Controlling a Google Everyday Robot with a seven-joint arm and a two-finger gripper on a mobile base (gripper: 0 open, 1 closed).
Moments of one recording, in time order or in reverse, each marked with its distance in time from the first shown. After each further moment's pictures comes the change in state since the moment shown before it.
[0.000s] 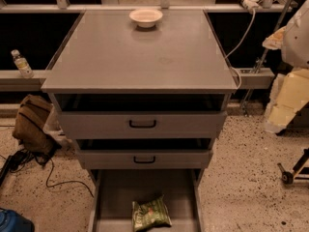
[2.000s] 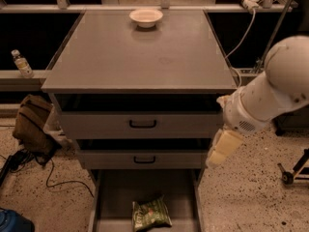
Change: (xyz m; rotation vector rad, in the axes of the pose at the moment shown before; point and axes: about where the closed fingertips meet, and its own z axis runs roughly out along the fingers) arm -0.018 0.024 0.183 -0.083 -0.168 0.062
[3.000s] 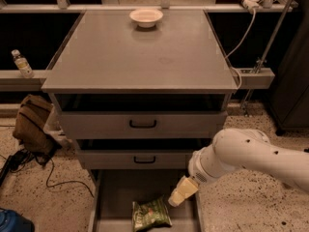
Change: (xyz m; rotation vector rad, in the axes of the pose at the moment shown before) arm 0.026 0.074 0.204 -0.107 -0.049 0.284
